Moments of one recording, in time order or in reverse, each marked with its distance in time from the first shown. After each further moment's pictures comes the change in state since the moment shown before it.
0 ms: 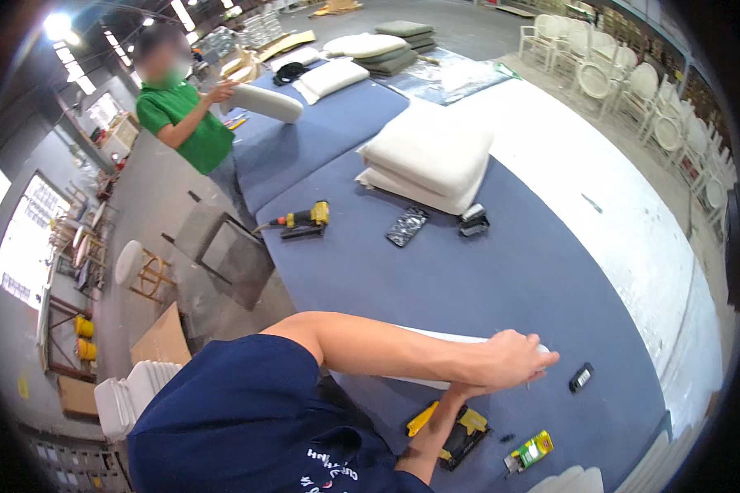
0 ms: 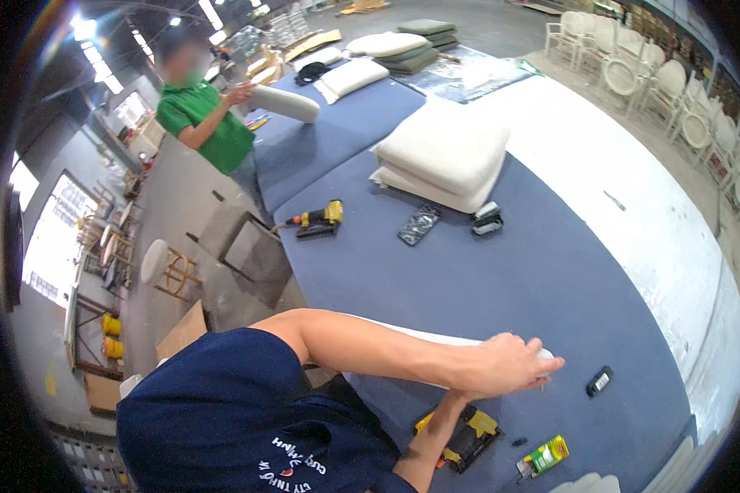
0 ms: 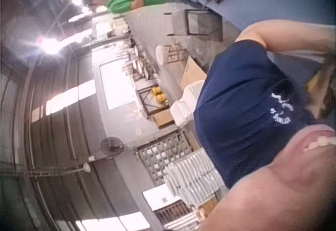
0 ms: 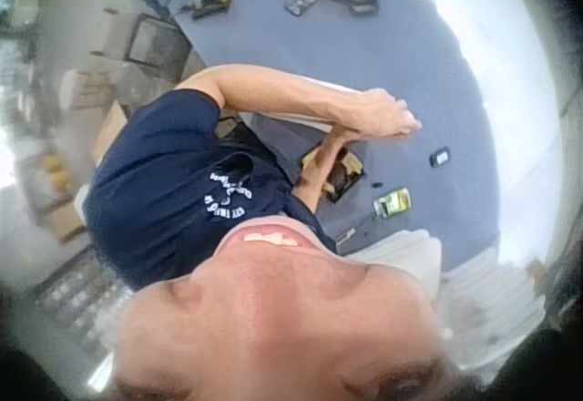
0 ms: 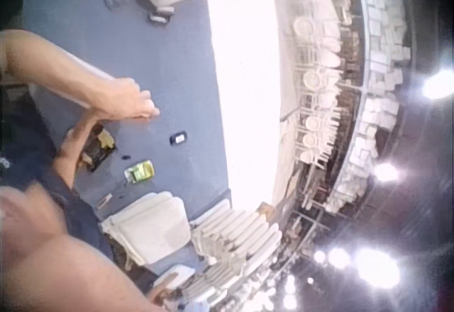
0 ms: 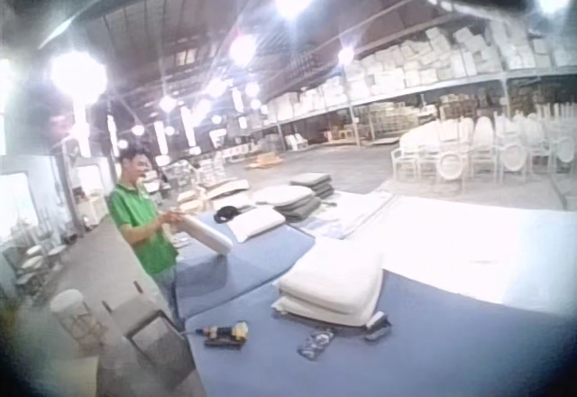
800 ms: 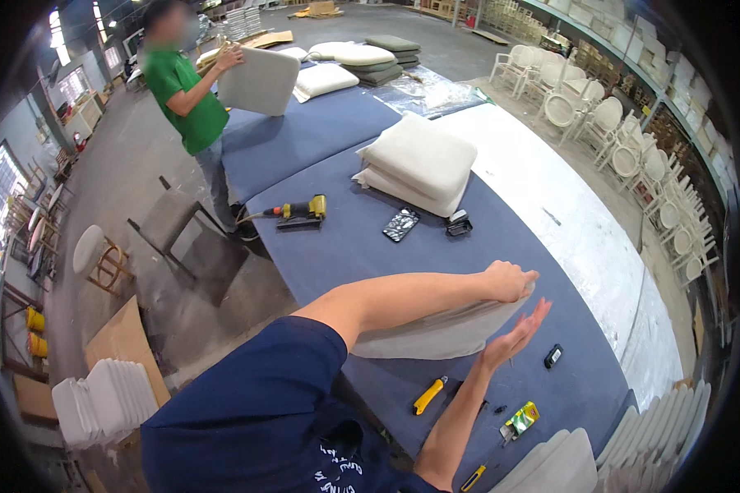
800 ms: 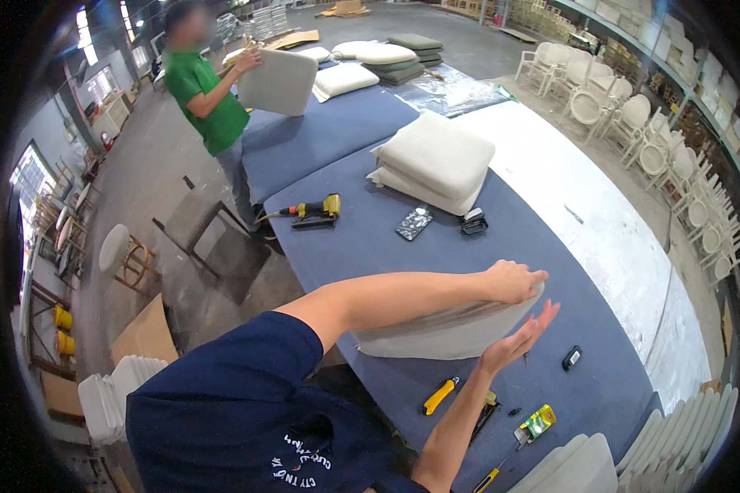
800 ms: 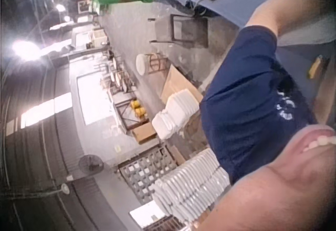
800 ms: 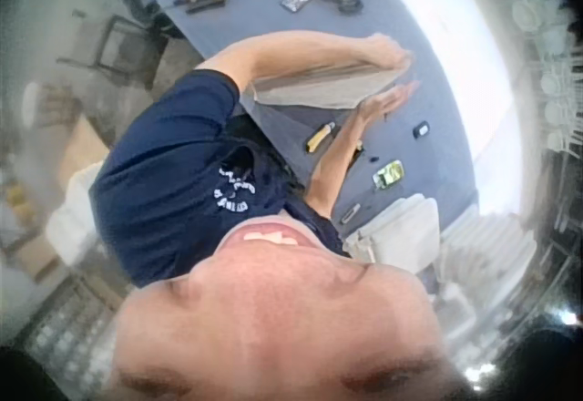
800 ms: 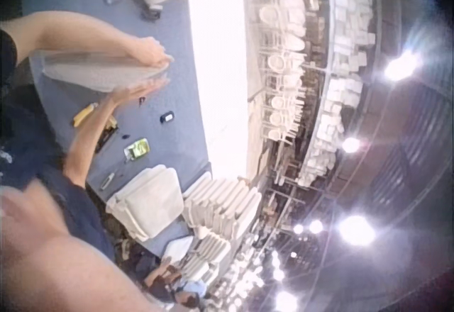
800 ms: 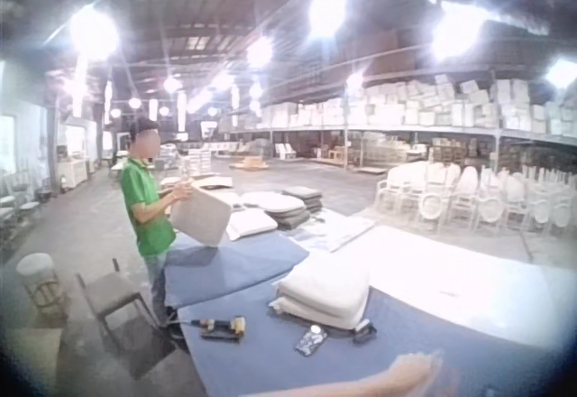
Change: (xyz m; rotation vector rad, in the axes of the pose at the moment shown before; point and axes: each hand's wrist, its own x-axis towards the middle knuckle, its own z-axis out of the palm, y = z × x) left_hand -0.030 -0.071 -0.040 -0.023 0.146 -0.150; right_hand 0.061 -0.173 -0.026 0.323 -0.336 -0.115
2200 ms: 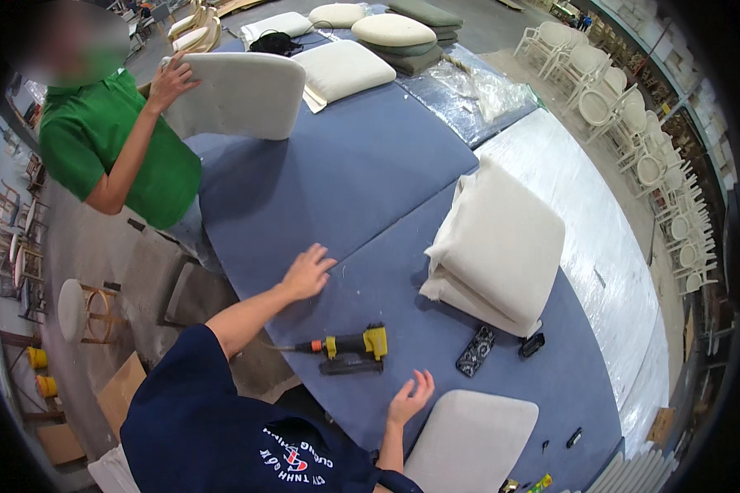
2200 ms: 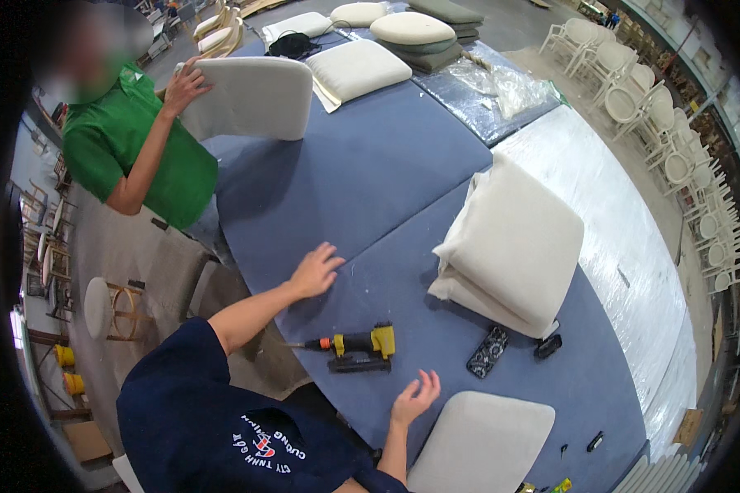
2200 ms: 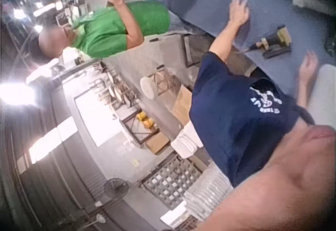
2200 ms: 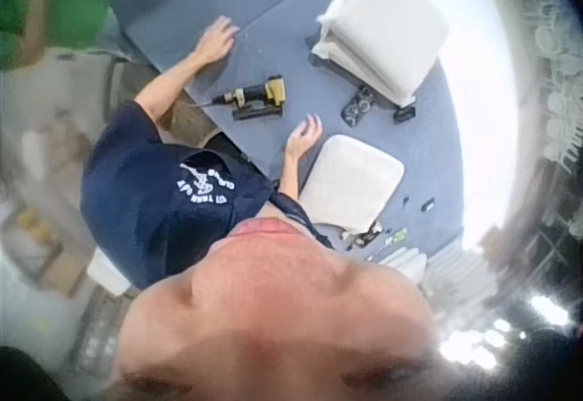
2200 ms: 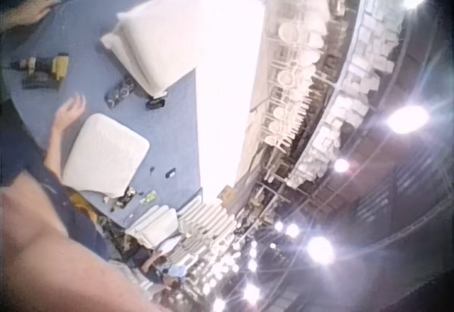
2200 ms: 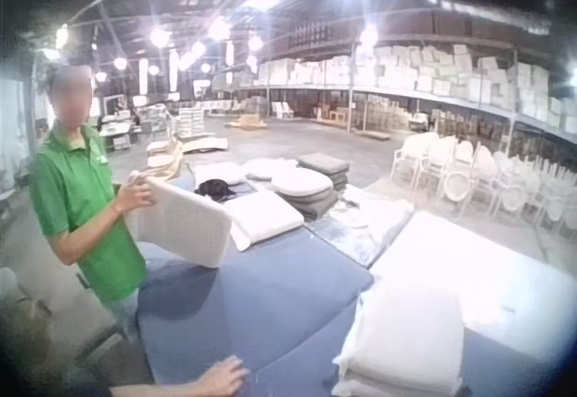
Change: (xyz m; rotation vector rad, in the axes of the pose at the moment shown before) left_hand -0.315 -0.822 -0.211 0.224 0.266 -0.374; right_hand -0.225 0.162 0.521 -0.674 -0.322 0.261
